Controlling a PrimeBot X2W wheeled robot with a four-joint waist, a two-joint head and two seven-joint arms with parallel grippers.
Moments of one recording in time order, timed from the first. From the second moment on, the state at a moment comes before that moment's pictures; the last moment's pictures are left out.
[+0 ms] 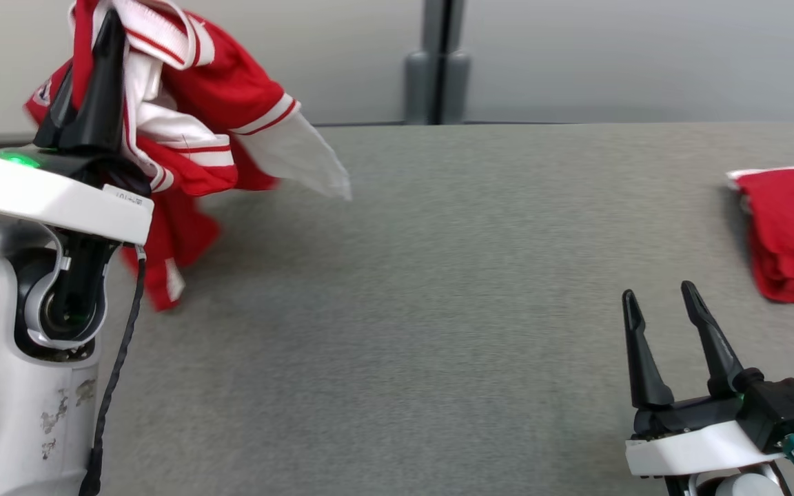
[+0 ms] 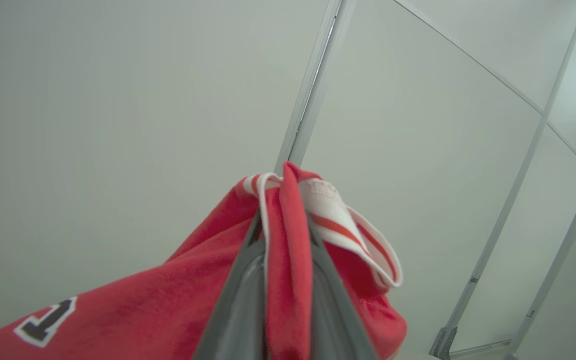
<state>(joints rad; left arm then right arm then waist) -0.55 0.24 -0.07 0.01 -0.77 -0.08 0.10 -0.04 -0.06 0.10 0.09 0.11 0.13 -0.26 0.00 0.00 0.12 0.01</state>
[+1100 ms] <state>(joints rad) -0.36 0.14 -0.34 0.32 -0.73 -0.06 0.12 -0.08 -0.05 0.08 0.05 0.20 0.13 -0.26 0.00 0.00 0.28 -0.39</state>
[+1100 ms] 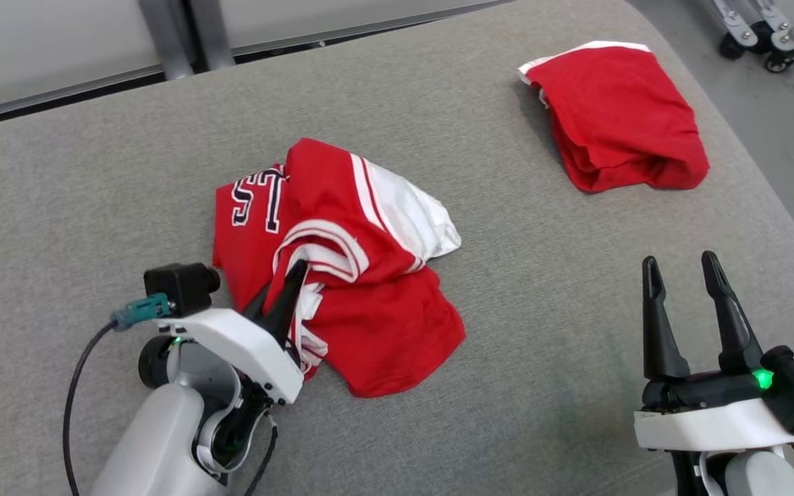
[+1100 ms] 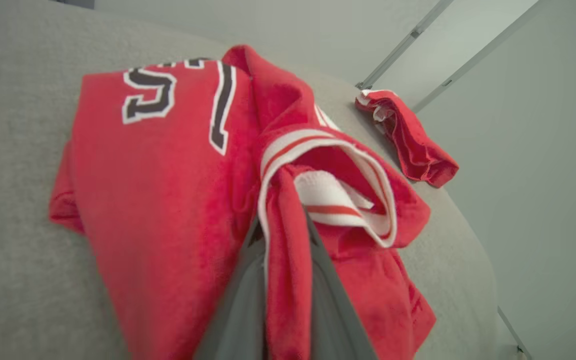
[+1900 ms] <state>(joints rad) -0.01 0.05 -0.13 0.18 -0.37 0.01 -0.26 0.01 -0.05 0.20 0.13 0.16 0.13 -0.26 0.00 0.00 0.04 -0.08</state>
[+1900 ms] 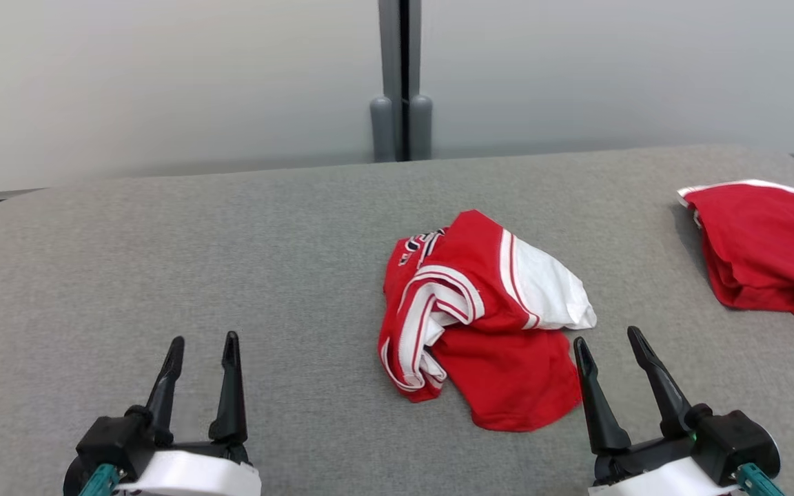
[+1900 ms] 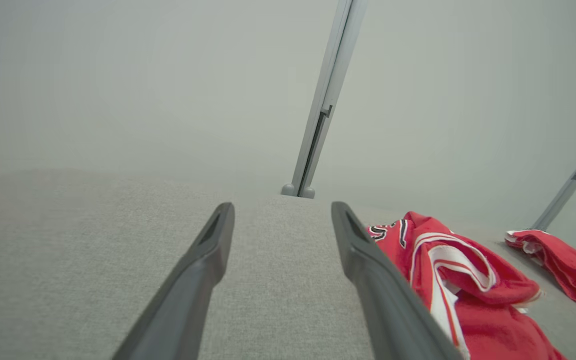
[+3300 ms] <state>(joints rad) 0.28 0.05 -0.15 -0.03 -0.20 0.14 -0.26 0.12 -0.05 0.19 0.15 0.13 0.13 -0.26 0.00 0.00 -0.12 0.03</state>
